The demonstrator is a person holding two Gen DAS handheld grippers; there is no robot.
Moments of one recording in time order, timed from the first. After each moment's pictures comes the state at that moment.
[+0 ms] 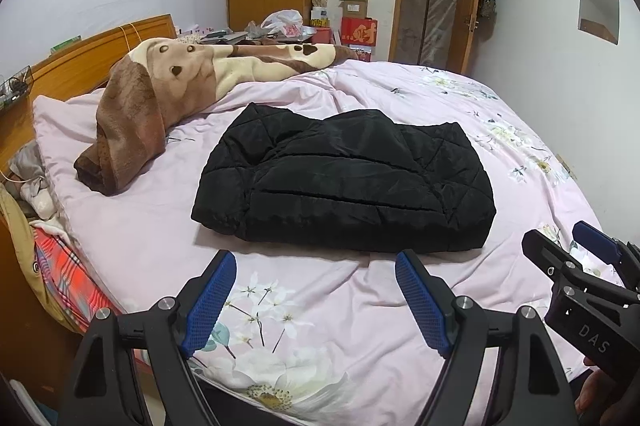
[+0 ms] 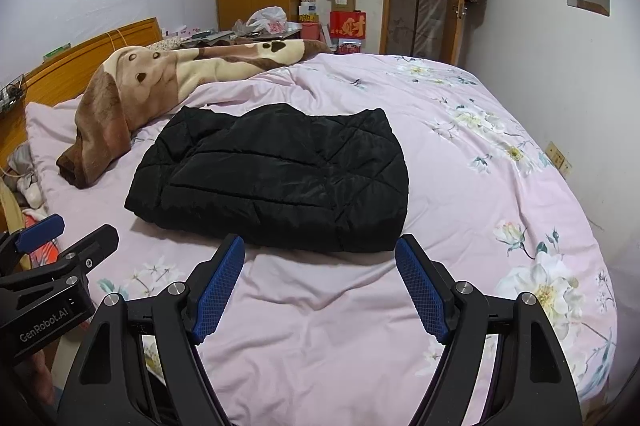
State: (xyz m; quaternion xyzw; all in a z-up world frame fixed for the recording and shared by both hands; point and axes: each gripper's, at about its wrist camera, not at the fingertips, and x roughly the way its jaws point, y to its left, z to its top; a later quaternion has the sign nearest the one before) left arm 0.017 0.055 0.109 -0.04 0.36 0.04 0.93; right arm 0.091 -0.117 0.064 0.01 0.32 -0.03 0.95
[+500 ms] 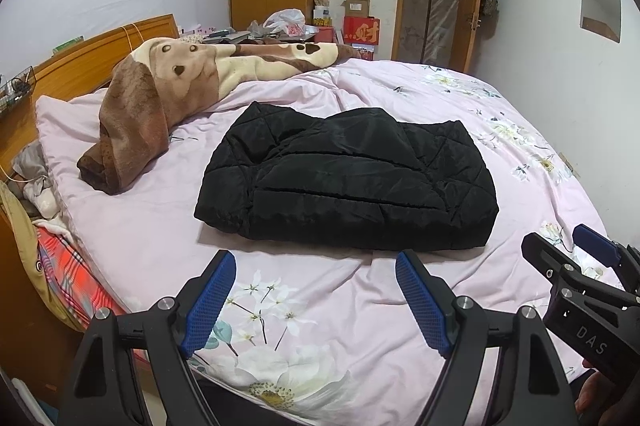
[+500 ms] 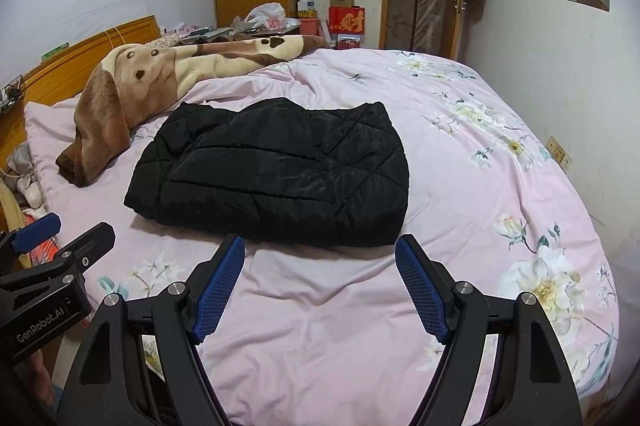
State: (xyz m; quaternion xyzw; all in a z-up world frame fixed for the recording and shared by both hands) left arm 0.014 0.052 0.109 -0.04 0.36 0.04 0.93; right arm 0.089 -0.117 0.062 0.01 0.32 -0.03 0.95
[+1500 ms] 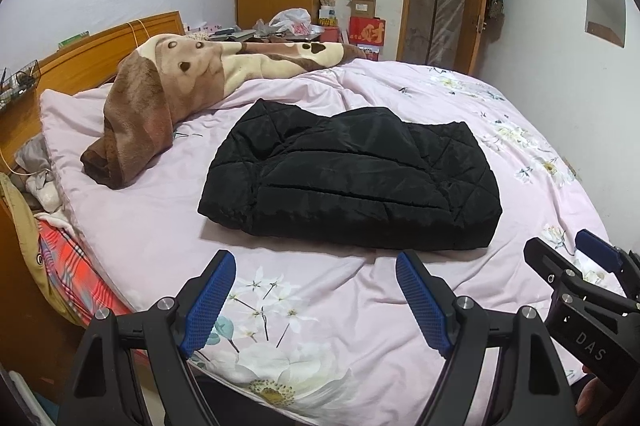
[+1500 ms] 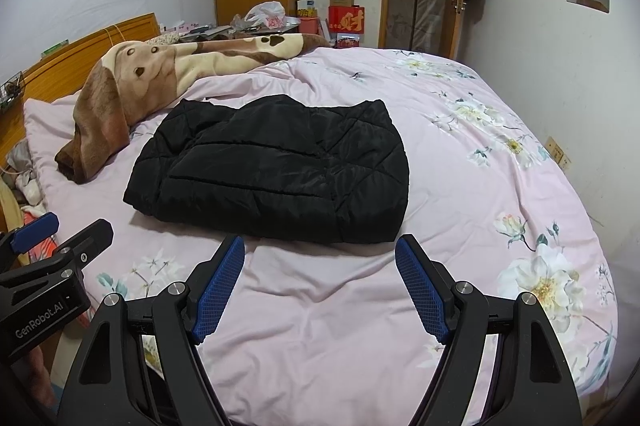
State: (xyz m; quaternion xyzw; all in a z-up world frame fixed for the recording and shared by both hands) left arm 0.013 0.054 0.104 -0.04 0.36 0.05 0.93; right arm 0.088 -0.117 0.059 0.01 0.32 -0.03 0.95
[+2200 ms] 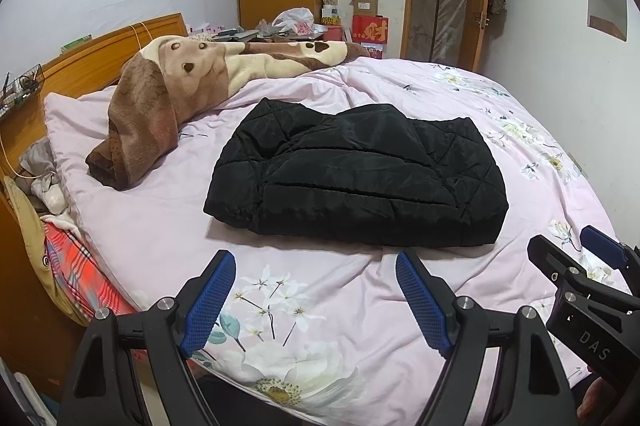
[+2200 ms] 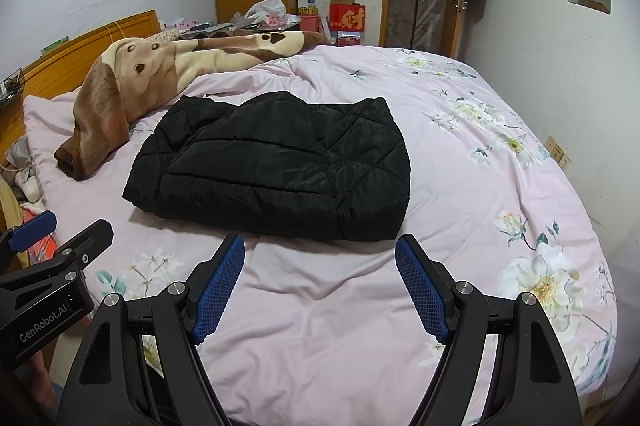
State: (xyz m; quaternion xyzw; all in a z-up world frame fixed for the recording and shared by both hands) left arm 0.010 0.054 0.101 -0.04 0.36 0.06 0.93; right arm 0.085 -0.118 0.053 0.01 0.33 -0.03 0.94
